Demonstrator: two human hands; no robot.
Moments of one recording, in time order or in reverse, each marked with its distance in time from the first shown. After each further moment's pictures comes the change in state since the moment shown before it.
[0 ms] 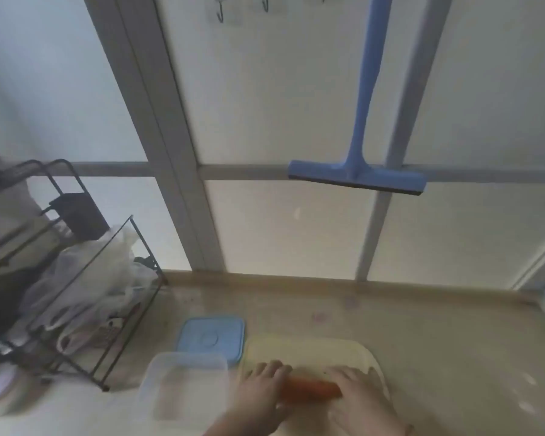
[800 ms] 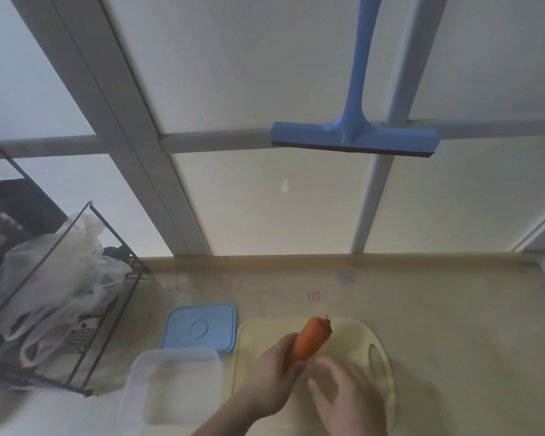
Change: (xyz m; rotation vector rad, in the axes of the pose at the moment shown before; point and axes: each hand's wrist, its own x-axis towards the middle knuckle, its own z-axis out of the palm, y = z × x) left_hand 0.028 0.009 0.001 -0.594 0.101 -0.011; right_hand -0.002 -0.037 0.019 0.258 0.460 0.117
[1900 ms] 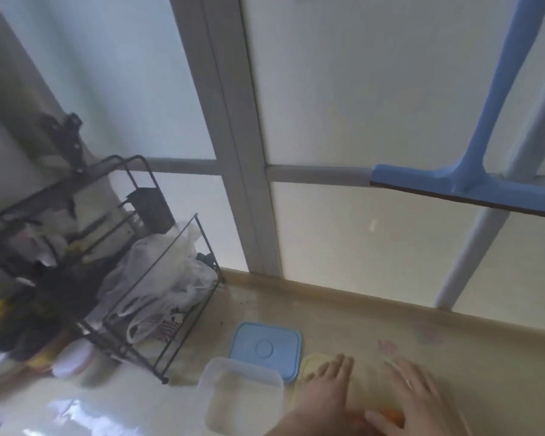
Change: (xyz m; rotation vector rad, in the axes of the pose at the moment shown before) left_hand 0.012 0.013 -0.040 0.385 -0.115 -0.133; right_hand 0.063 0.004 -0.022 -0.315 -0.283 -0.255
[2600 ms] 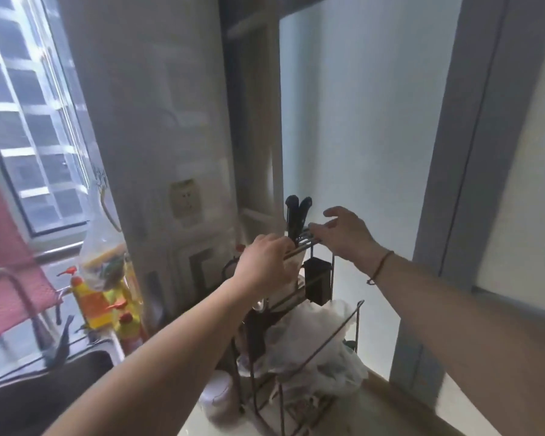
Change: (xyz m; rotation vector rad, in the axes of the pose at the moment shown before) left_hand -0.231 -0.192 -0.367 0.187 1.101 -0.362; right_hand 0.219 -0.471 -0.249 0.693 0.098 -0.500
